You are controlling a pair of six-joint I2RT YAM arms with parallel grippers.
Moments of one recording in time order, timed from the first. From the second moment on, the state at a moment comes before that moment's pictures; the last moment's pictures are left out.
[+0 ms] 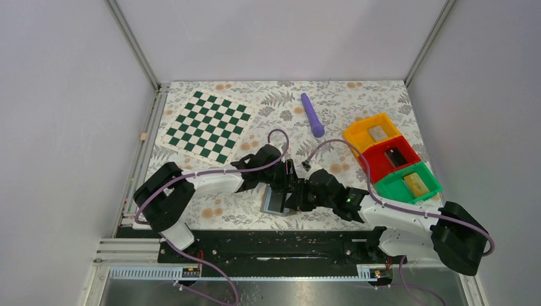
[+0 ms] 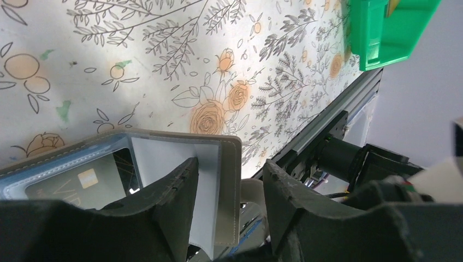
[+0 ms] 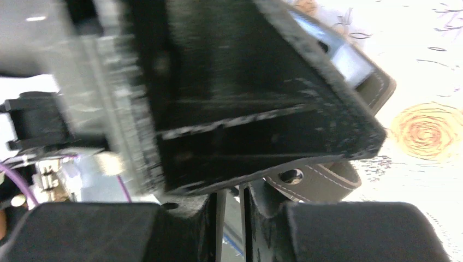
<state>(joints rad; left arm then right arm) -0.87 1.63 0.85 0.04 0.32 -0.95 0.95 1.12 0.48 0.00 -0.14 0.90</state>
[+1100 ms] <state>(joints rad) -0.83 1.40 0.67 -0.20 0.15 -0.92 0.88 1.30 0.41 0.13 -0.13 0.88</state>
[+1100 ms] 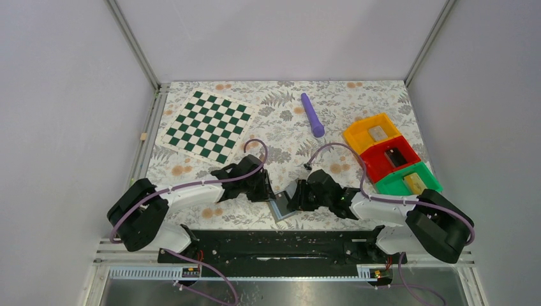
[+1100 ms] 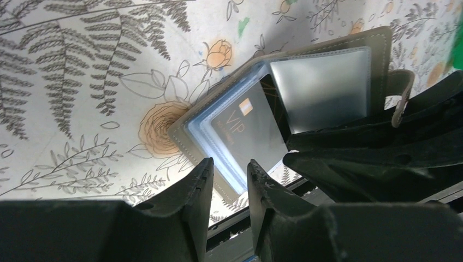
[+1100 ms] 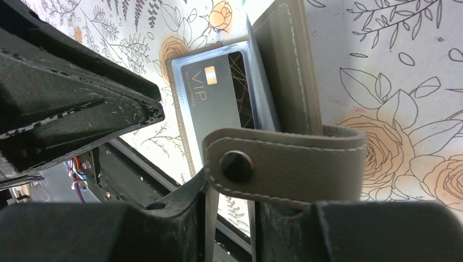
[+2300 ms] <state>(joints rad) -0.82 1.50 0.66 -0.13 0.15 -0.93 0.71 1.47 0.46 0.23 -0.31 0.79</state>
